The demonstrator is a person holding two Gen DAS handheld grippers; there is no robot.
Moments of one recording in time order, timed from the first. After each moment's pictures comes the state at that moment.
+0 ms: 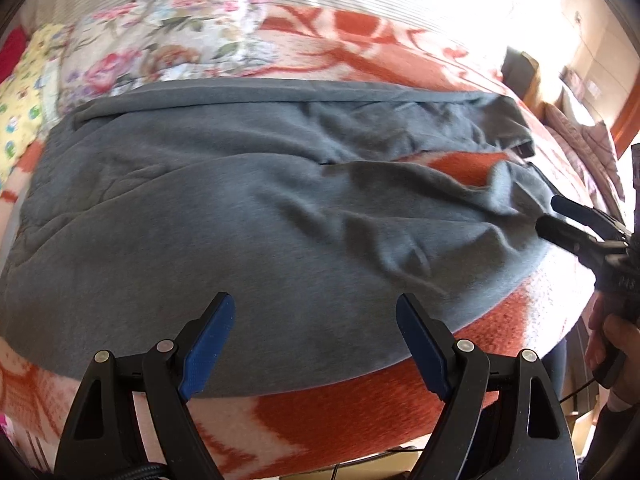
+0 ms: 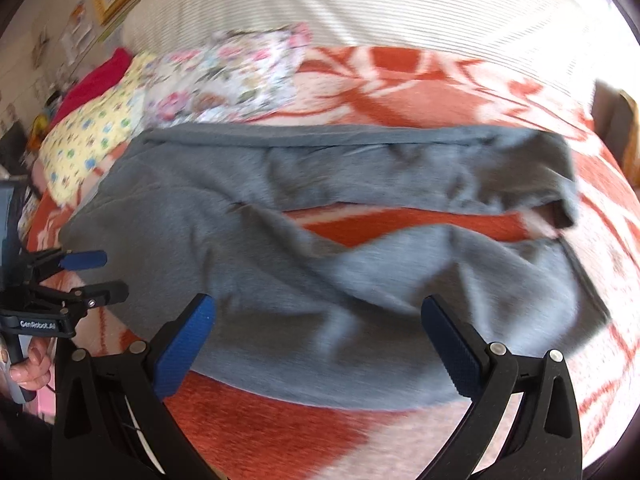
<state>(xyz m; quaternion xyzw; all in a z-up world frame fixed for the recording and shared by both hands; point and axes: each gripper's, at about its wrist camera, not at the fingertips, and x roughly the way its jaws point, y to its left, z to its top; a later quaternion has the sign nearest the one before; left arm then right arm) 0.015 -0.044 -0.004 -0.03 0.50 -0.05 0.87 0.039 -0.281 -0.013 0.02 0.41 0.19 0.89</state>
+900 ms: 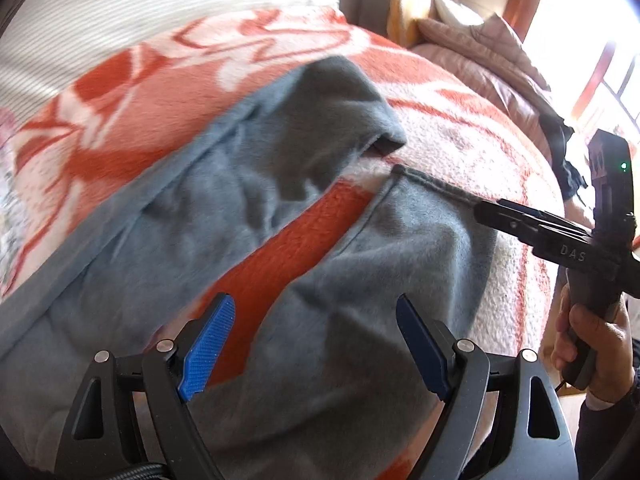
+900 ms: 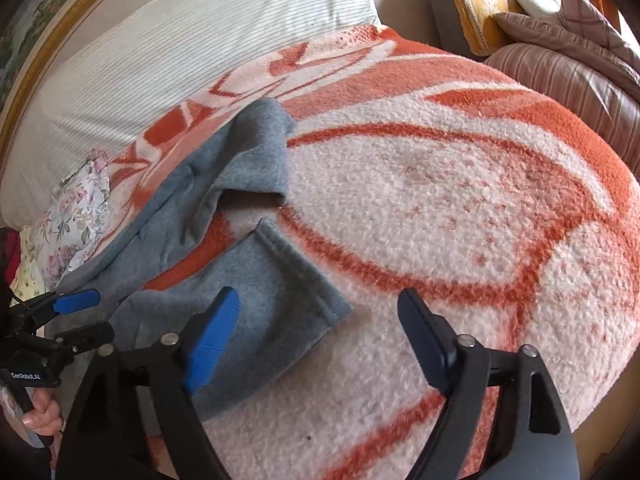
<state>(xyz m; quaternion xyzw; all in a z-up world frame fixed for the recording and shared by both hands) 0.168 -0.291 -0.014 0.13 0.51 -0.26 0.81 0.066 -0.503 -0.070 0.23 0.41 0.00 0.88</state>
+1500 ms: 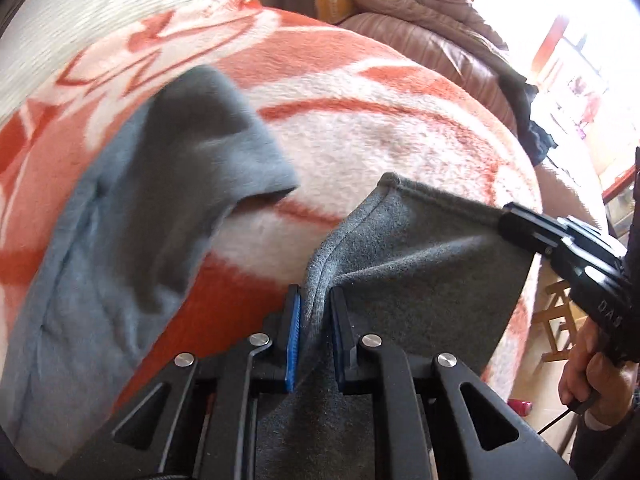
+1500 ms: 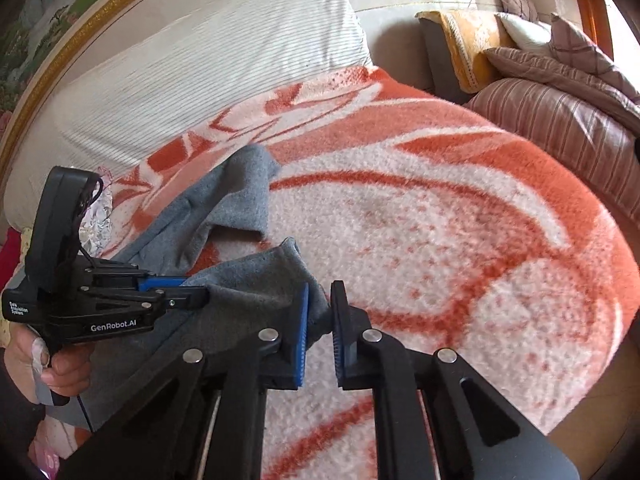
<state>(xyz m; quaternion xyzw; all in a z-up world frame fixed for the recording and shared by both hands) 0.194 -0.401 -0.033 0.17 0.53 -0.35 0.76 0.020 -0.538 -0.040 0.20 0.36 -0.03 0.91</state>
